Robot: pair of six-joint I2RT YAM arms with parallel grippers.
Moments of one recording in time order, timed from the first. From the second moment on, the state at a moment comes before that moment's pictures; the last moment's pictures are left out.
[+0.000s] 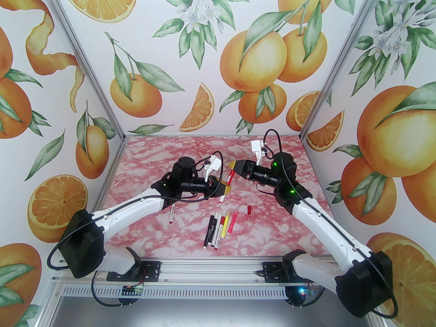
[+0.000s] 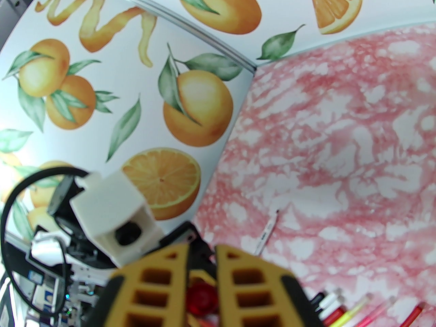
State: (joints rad) left arm -0.73 1.45 0.99 0.09 0.76 -0.39; right arm 0.34 1.15 0.88 0.09 -0.70 0.86
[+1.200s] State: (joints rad) left arm -0.78 1.45 0.90 -0.13 0.96 -0.39; right arm 0.21 1.17 1.04 0.35 -0.47 0.85
